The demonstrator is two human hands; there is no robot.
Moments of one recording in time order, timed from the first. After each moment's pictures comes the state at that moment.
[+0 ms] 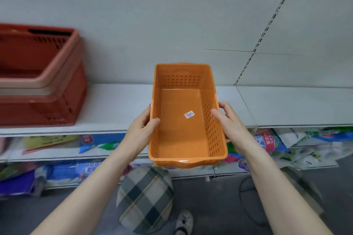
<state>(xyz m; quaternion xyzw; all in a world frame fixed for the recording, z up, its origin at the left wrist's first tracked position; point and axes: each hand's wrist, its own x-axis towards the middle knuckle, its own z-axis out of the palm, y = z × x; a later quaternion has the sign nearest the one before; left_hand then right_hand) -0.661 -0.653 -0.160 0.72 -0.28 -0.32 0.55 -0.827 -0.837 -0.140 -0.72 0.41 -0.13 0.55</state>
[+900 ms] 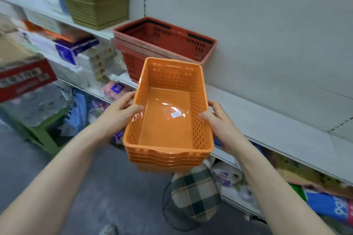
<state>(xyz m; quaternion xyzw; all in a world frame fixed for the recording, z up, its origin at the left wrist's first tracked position) -0.649 -0.277 -0.100 0.77 -0.09 -0.16 0.62 -0.719 -0.533 -0.102 -0.78 0.14 0.03 0.61</state>
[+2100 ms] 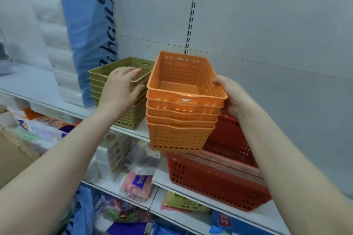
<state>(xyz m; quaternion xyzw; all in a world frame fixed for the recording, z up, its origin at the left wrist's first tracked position) -0.143 -0.145 0.024 0.88 -0.25 0.29 0.27 -0.249 -0.403 0.067 -0.72 0.23 -0.13 0.64</state>
